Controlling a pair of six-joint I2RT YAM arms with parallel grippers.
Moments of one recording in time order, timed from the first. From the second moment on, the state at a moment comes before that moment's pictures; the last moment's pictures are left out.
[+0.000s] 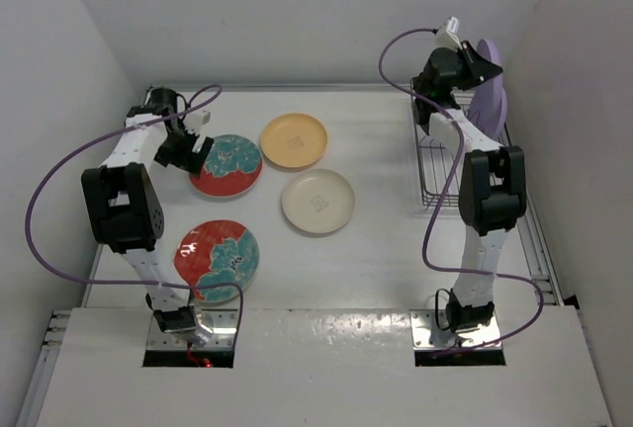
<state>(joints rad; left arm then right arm) 0.15 1.83 1.51 -0.87 -0.01 0.46 0.13 2.04 1.59 0.70 1.19 -1.22</state>
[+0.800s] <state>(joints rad) 0.17 1.86 1.53 -0.88 0.04 0.46 0.13 2.03 1.38 0.29 1.20 -0.64</state>
